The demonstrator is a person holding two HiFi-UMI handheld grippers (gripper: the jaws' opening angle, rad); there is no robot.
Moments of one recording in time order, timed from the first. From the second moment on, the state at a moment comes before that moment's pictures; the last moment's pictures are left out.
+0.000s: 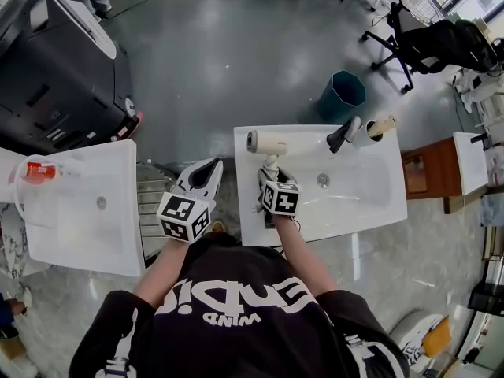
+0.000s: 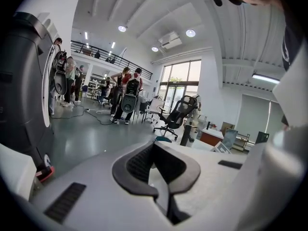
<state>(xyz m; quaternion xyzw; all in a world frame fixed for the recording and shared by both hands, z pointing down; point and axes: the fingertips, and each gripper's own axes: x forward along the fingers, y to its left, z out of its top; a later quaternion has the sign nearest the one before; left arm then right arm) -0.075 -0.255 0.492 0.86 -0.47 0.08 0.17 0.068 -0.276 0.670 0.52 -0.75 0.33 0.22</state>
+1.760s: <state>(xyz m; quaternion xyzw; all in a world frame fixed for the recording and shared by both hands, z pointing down) -0.083 -0.251 0.497 0.86 -0.47 0.07 0.19 0.054 -0.281 0.681 0.50 -0.75 0.34 0.27</state>
